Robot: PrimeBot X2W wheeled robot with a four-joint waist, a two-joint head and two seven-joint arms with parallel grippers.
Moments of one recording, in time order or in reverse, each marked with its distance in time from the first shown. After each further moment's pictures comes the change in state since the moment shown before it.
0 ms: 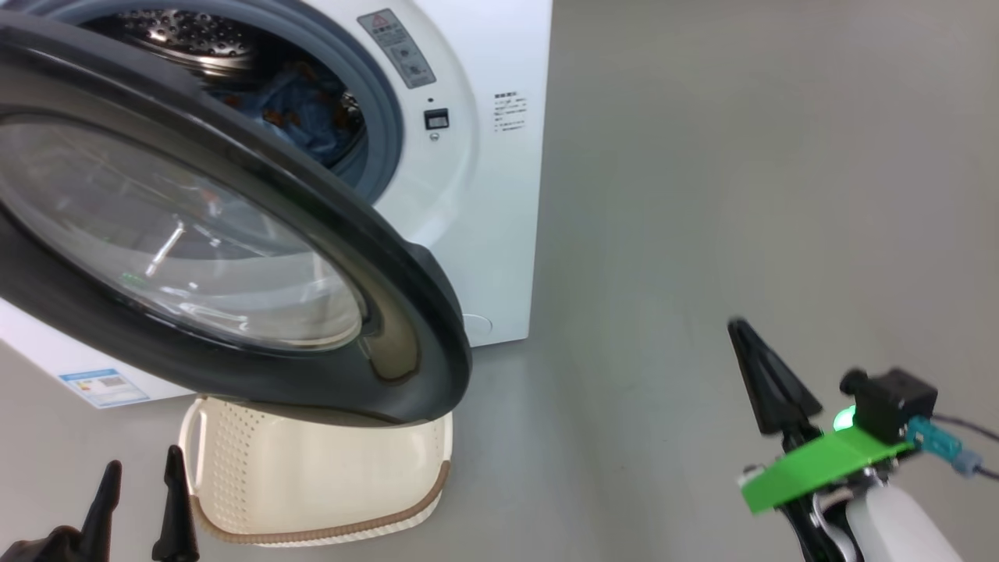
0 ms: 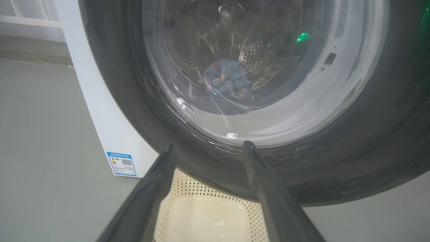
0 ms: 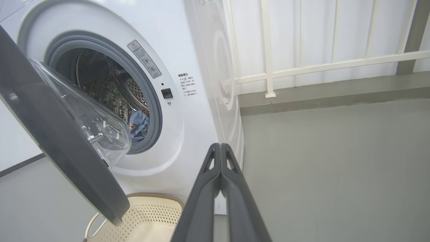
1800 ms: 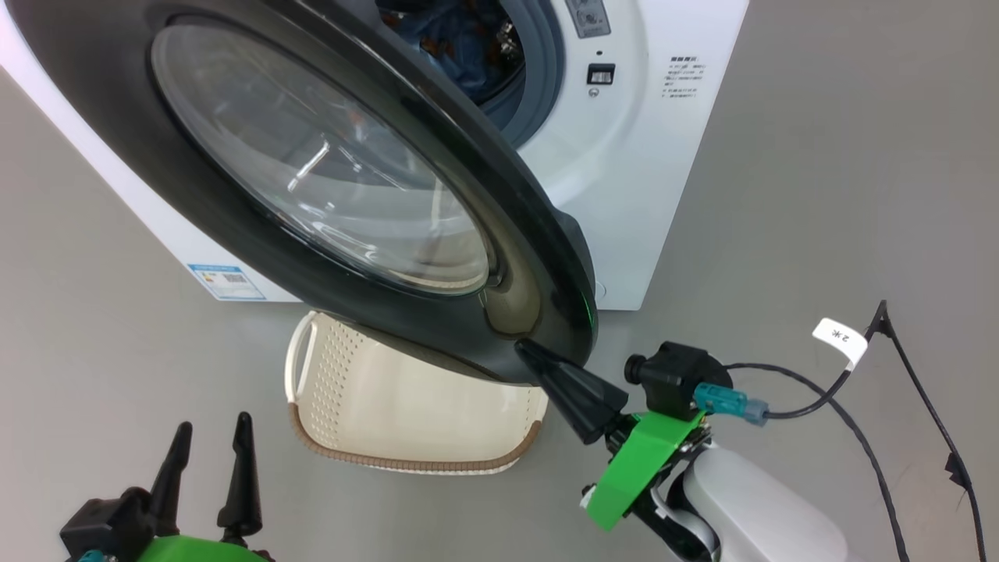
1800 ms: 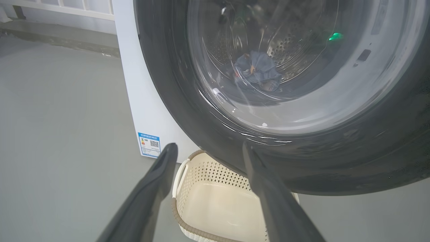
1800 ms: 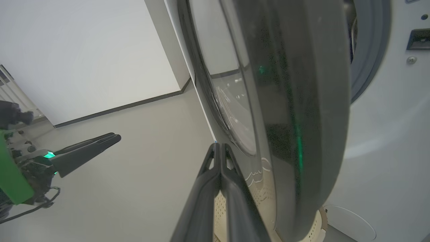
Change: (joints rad) left arm -0.066 -0.045 -0.105 -0.001 0.018 0.000 0.000; right arm -0.309 0.027 0.538 0.135 0.127 0.000 0.000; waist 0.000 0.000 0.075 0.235
